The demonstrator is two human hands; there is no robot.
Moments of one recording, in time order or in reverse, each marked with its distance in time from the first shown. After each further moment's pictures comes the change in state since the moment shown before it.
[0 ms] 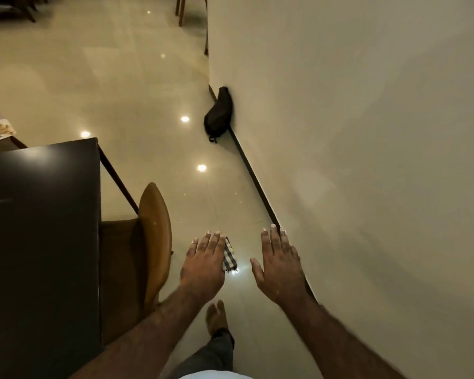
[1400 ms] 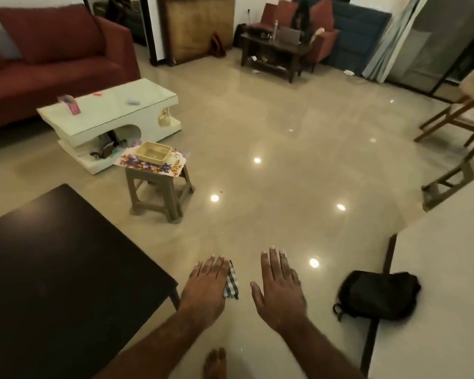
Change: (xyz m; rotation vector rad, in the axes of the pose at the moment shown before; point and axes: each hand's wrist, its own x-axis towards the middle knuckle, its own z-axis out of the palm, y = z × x) left_hand 0.493 -0.501 -0.280 -0.239 0.273 -0.902; right_hand 0.857 -0.392 -0.135 -0.132 -0.026 -0.989
